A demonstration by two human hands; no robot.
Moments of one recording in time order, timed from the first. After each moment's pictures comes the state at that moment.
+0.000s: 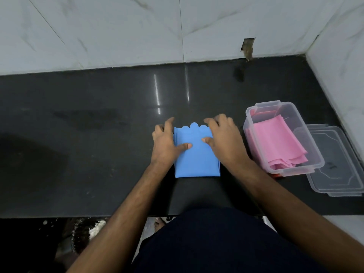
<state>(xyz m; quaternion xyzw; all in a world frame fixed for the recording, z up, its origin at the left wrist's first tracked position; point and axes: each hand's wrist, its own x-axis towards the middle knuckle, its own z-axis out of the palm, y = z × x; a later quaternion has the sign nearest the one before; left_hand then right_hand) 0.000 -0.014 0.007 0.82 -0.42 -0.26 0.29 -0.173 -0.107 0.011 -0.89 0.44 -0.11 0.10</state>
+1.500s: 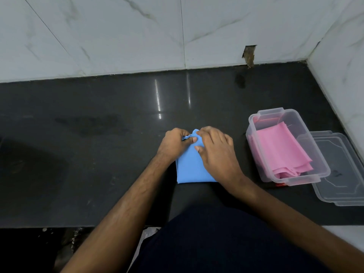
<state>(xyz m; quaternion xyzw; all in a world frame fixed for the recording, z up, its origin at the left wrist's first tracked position) 0.015 -0.058 0.006 0.77 -0.46 -0.36 0.26 -0.163 -0.079 0.003 -0.90 0.38 -0.20 0.11</state>
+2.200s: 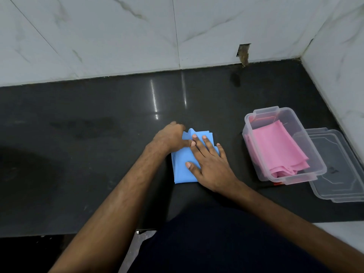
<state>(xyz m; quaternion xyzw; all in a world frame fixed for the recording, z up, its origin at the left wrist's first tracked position) 0.023 -0.083 0.038 0.77 -0.59 -0.24 -0.02 -0.169 -0.068 -0.033 -0.91 0.38 -0.02 0.18</state>
